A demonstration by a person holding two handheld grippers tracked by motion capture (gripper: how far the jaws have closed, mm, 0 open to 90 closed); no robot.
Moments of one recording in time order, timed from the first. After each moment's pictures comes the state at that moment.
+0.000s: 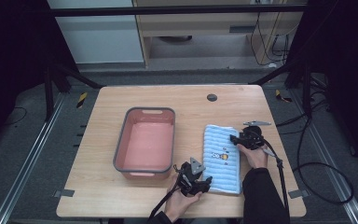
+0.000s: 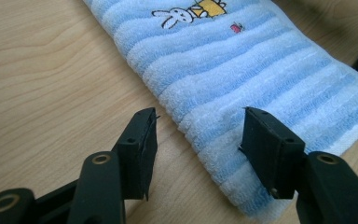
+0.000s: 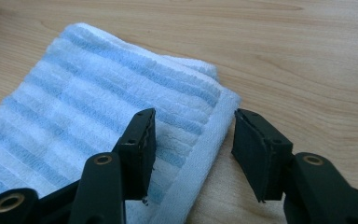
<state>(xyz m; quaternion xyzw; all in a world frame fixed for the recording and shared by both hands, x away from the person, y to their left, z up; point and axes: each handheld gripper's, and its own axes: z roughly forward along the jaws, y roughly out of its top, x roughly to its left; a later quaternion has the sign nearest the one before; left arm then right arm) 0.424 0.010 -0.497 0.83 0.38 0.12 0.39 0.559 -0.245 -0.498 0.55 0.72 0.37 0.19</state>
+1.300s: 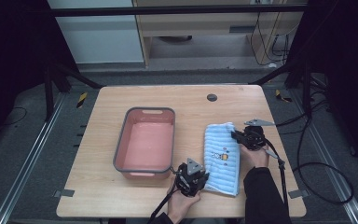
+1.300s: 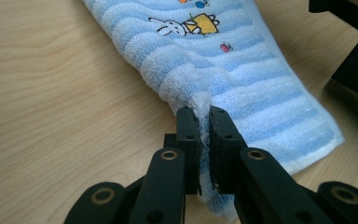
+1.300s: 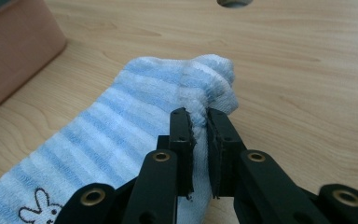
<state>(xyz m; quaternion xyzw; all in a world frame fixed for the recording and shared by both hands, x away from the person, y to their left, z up) 0.418 0.016 -0.489 0.80 0.40 0.10 0.44 0.541 -0.239 -0.469 0.51 0.73 0.42 0.19</state>
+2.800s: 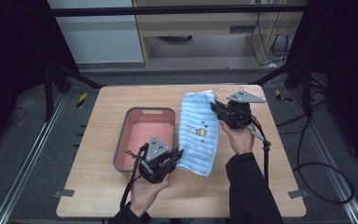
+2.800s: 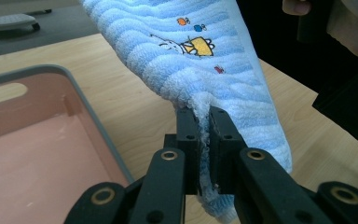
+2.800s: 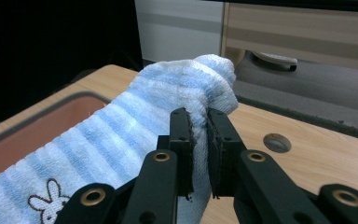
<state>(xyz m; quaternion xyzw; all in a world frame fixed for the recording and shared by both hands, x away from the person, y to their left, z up) 0.407 0.103 -0.364 0.77 0.38 0.19 0.48 0.525 -0.157 -0.335 0.42 0.71 0.51 0.26</state>
